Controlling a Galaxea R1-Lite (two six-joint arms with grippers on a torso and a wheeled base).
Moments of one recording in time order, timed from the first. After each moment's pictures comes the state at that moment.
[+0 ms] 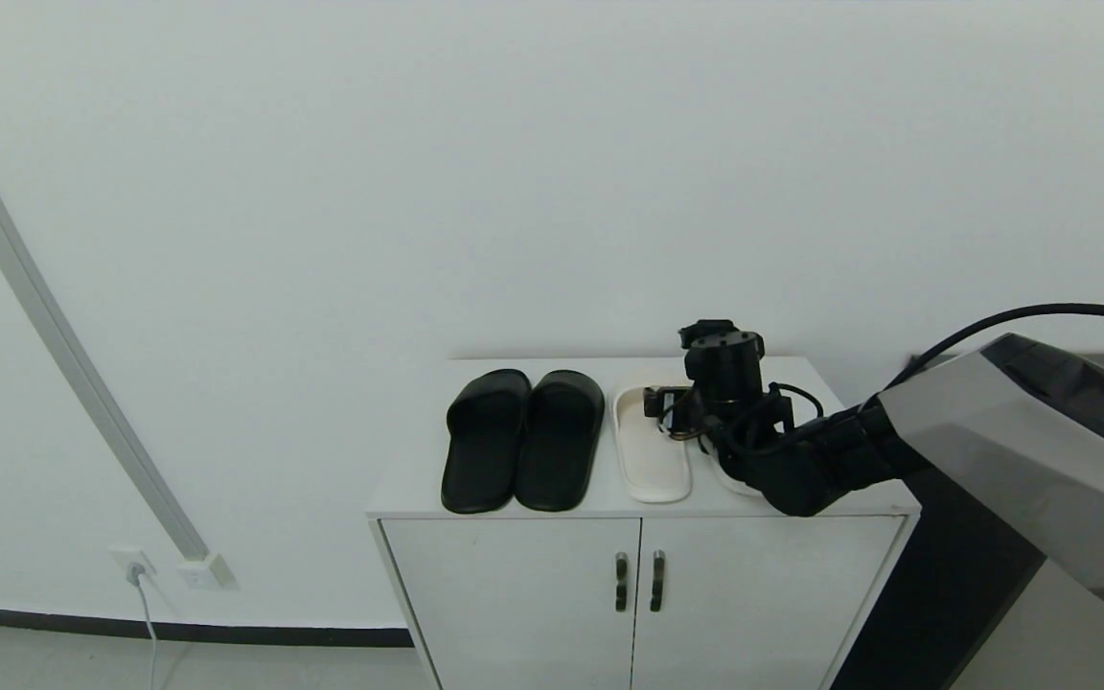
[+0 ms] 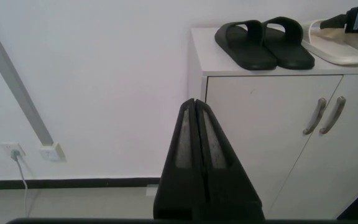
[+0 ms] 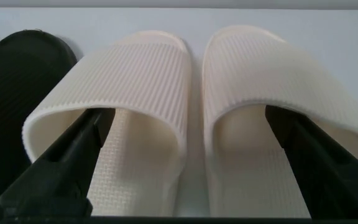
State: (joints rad) left arm 0.00 0.00 0.00 0.00 0.02 0.01; right arm 0.57 2.31 -1.44 -0.58 -0.46 0.22
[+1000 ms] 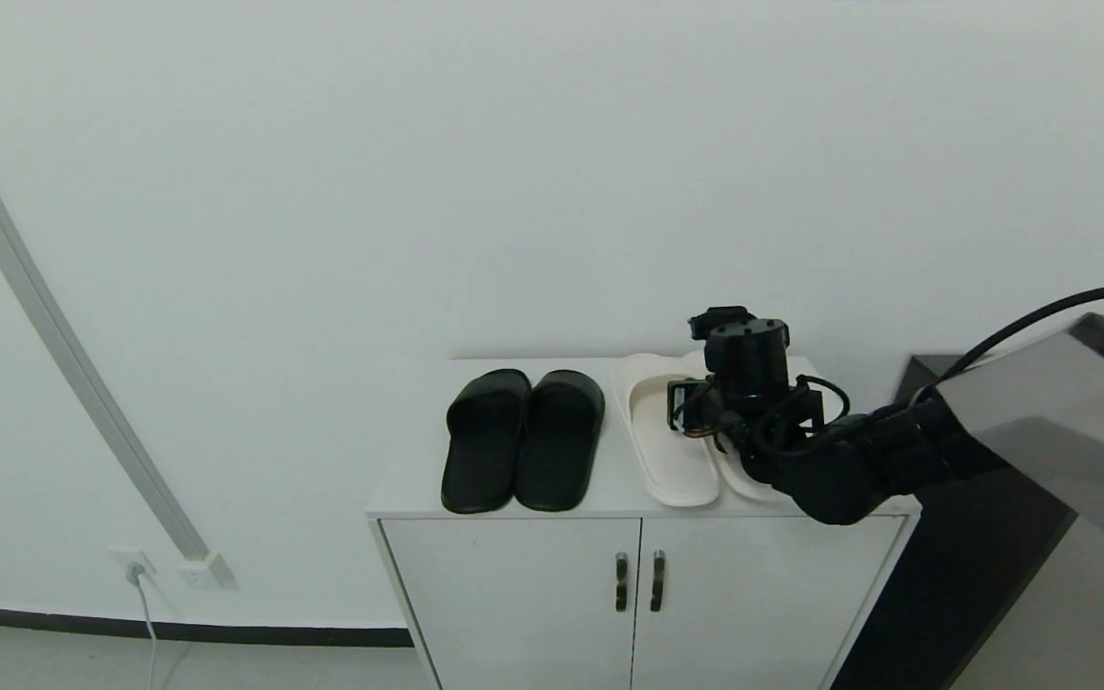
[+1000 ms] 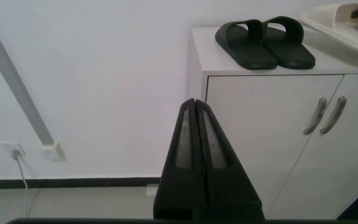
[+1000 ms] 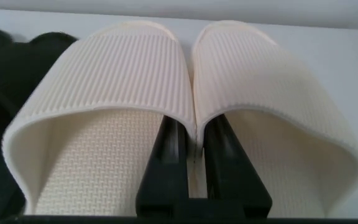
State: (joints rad) left arm 0.00 0.00 0.00 0.00 0.02 0.01; right arm 0.61 2.17 -1.29 -0.61 -0.46 0.17
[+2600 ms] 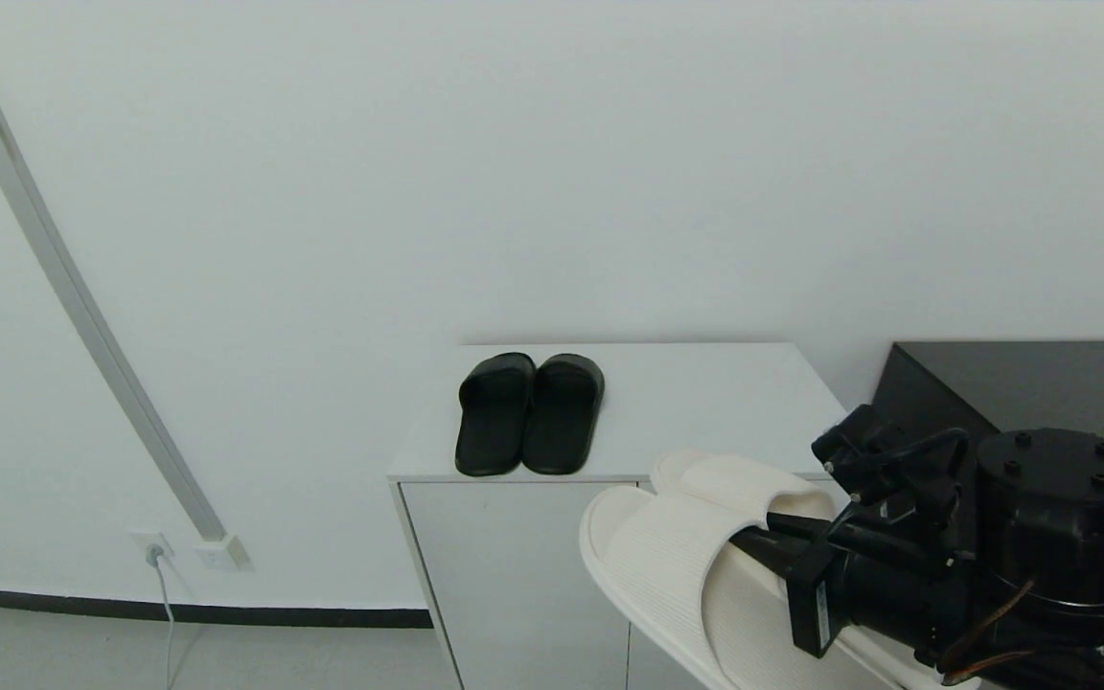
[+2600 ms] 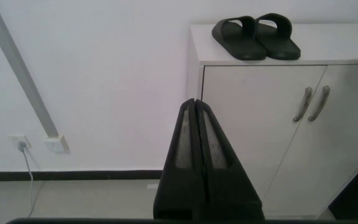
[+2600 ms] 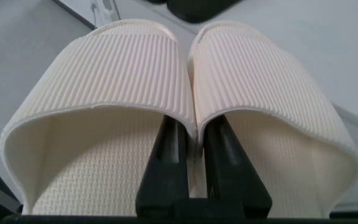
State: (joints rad) left arm 0.00 0.00 0.00 0.00 0.02 0.00; right arm 0.77 1.56 -0.48 -0.79 -0.04 0.05
